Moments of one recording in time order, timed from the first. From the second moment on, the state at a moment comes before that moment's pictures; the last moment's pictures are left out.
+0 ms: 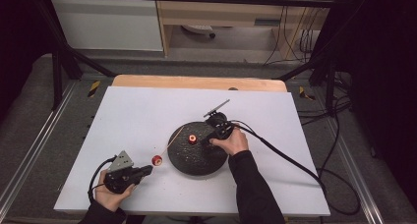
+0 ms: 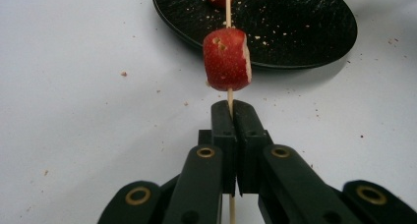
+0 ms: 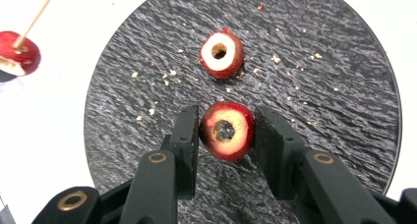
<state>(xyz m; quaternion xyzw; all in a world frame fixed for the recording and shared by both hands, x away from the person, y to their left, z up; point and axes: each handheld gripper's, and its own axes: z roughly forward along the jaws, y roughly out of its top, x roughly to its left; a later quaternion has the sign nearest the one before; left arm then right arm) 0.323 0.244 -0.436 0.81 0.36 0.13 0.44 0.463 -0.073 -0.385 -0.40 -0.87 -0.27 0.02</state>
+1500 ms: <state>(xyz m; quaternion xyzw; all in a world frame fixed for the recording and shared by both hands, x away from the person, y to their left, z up) 0.317 0.237 -0.434 0.80 0.36 0.14 0.45 0.409 -0.087 -0.411 -0.45 -0.70 -0.56 0.01</state>
